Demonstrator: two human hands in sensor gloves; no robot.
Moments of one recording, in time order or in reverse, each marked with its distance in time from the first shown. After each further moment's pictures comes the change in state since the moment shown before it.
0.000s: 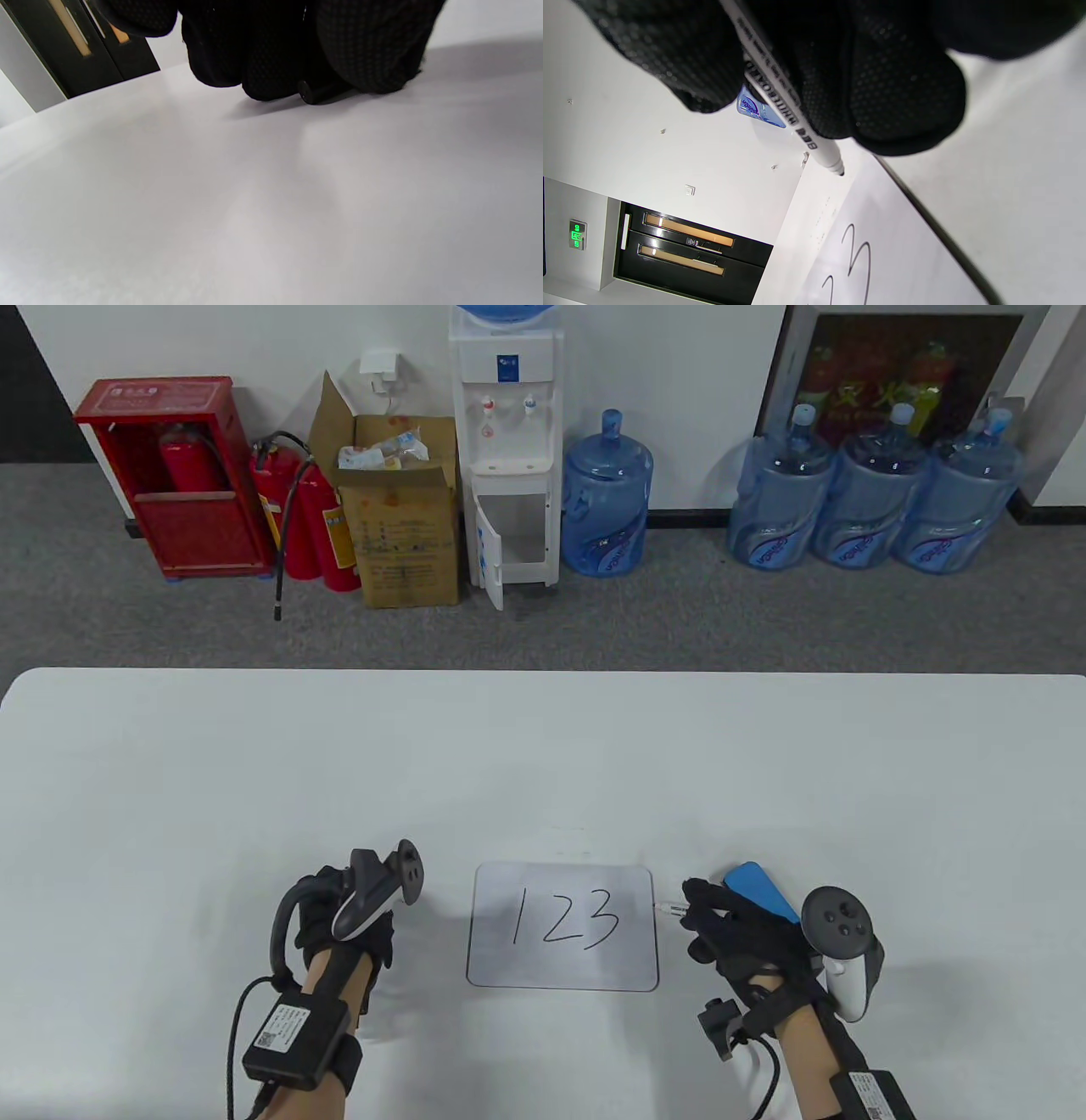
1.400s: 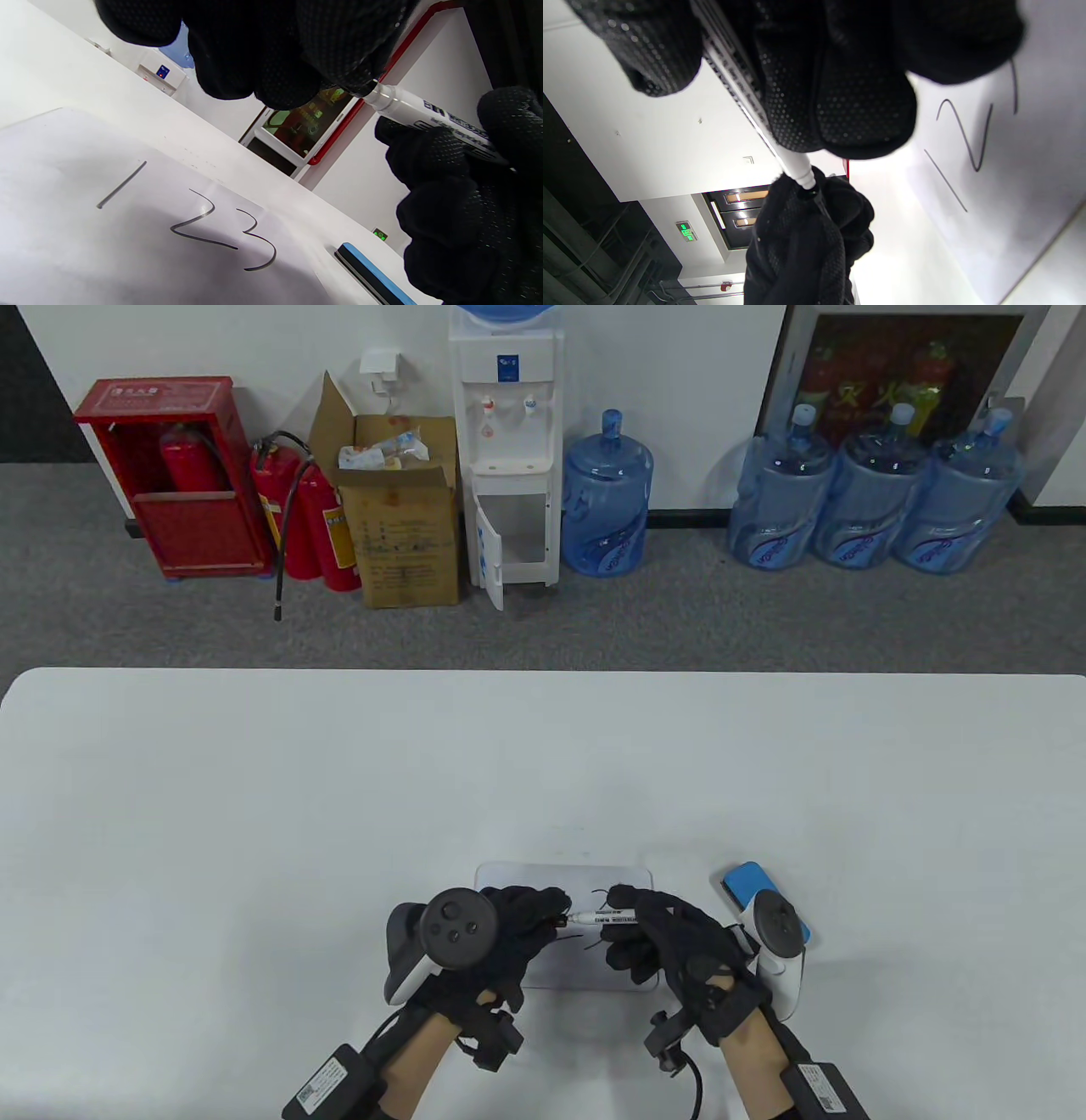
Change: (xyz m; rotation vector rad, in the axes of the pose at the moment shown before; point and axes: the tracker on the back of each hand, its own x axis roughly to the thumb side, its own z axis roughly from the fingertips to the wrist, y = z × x) left_hand 0.082 0.040 0.096 0.265 -0.654 0.845; right_hand 0.015 0.070 0.001 0.273 -0.017 -0.452
